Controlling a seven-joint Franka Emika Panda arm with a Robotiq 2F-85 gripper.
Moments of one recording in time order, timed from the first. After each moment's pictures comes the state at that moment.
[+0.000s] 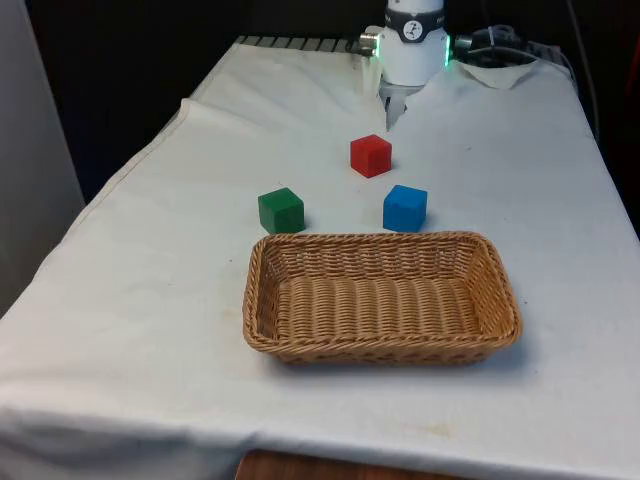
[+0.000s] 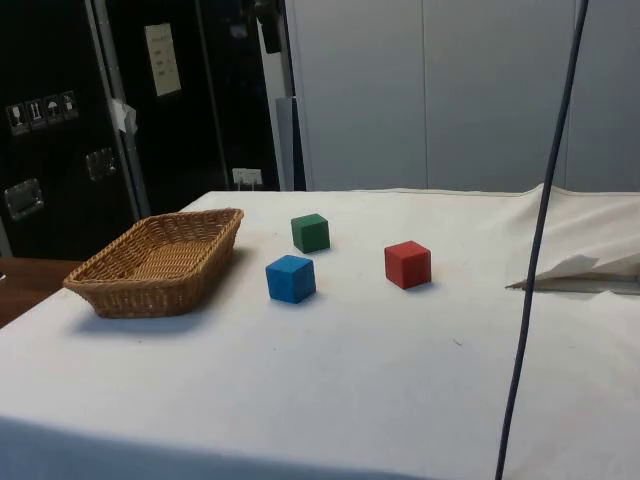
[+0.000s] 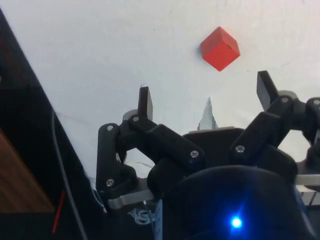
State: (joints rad) arm 0.34 0.05 -0.37 -1.86 0.04 1.83 -0.08
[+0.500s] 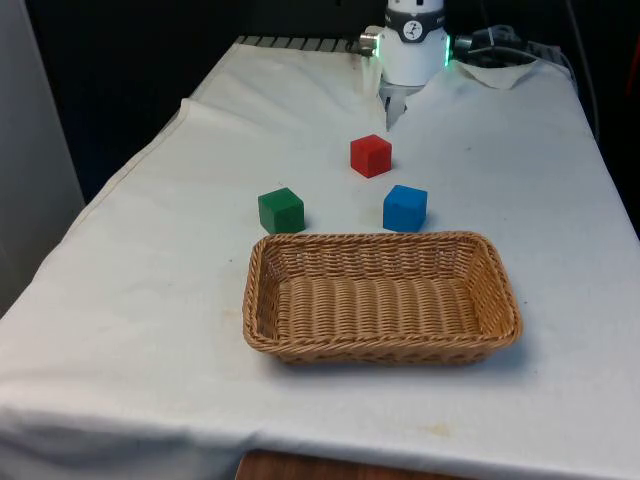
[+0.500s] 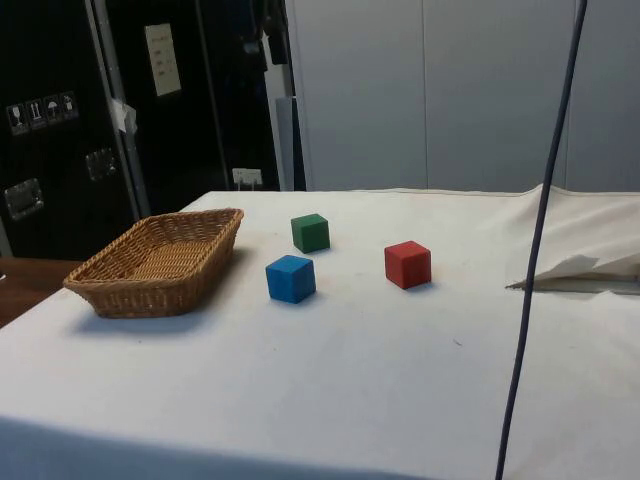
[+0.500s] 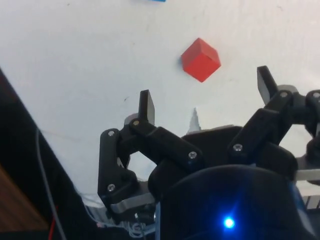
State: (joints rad) arm 0.34 0.07 -0.40 -1.89 0.01 1.89 -0.16
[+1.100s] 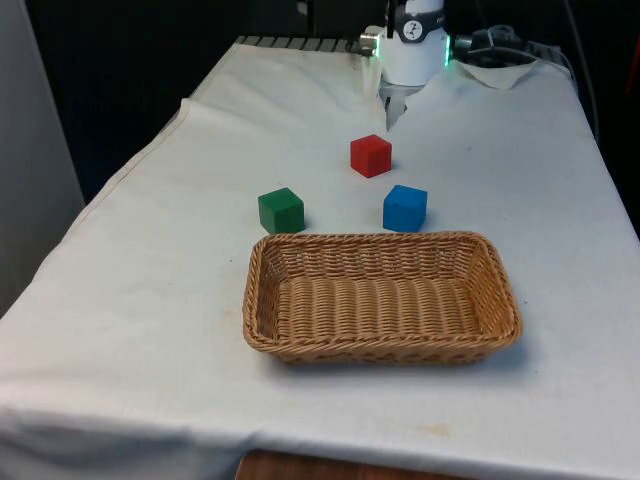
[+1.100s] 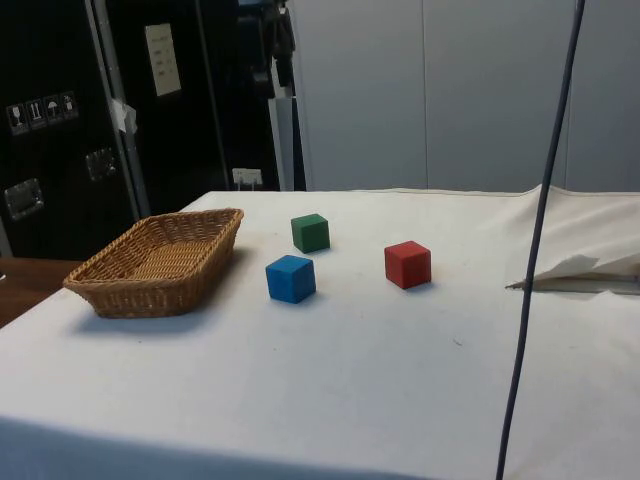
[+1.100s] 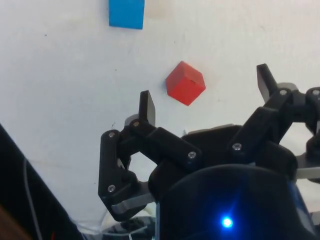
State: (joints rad) arm 0.33 0.09 -0.45 -1.96 -0.01 2.03 -0.19
